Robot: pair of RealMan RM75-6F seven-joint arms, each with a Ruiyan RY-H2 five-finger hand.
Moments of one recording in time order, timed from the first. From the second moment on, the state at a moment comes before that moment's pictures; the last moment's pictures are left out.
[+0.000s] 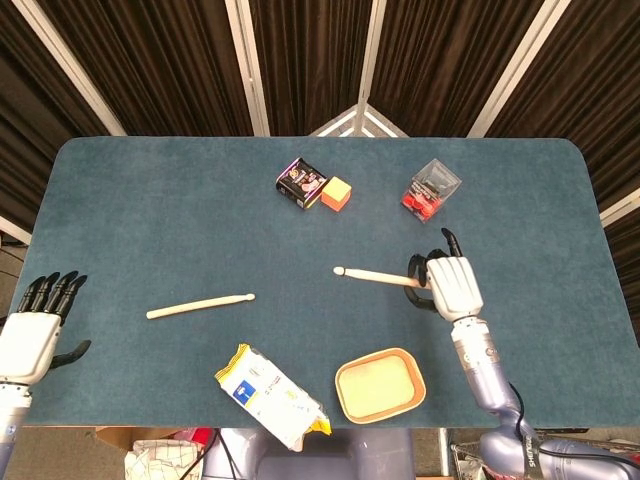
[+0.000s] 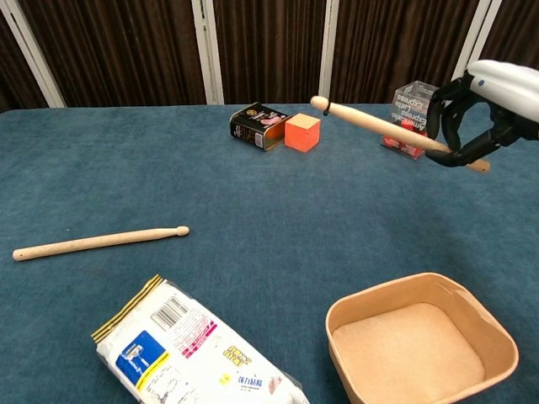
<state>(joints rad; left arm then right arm) -0.14 -1.17 -0.04 -1.60 1.49 1.42 0.15 0.51 -1.47 0.24 -1.62 -1.26 1.23 -0.27</state>
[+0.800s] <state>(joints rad) -0.33 -1.26 -0.15 -1.55 1.19 1.08 0.08 0.52 -1.31 0.34 -1.80 -1.17 1.25 -0.27</state>
